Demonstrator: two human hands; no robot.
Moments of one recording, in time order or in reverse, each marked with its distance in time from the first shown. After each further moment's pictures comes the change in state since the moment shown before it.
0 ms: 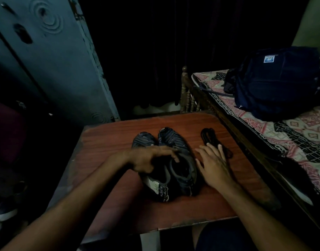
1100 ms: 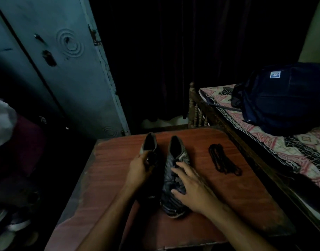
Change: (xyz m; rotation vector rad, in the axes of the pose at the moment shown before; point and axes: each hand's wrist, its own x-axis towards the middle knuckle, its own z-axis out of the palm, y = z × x) left_hand -0.006 -0.049 0.055 -0.221 0.927 -0.520; right_hand -0.010 -0.088 -0.030 0.402 -0.342 -0.178
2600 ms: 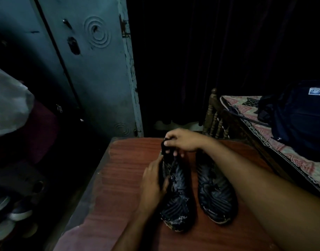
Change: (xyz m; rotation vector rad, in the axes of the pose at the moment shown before) left_hand -0.001 -0.056 0.029 -0.161 0.289 0.218; right_hand 0.215 -0.071 -0.056 0.251 -0.466 -0.002
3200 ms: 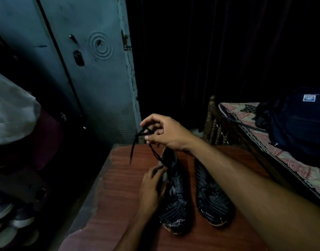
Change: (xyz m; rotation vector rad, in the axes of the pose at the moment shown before) left_hand -0.002 -0.002 -0.003 0.030 0.024 0.054; right_hand -0.037 -0.078 0.007 0.294 0.236 -0.411
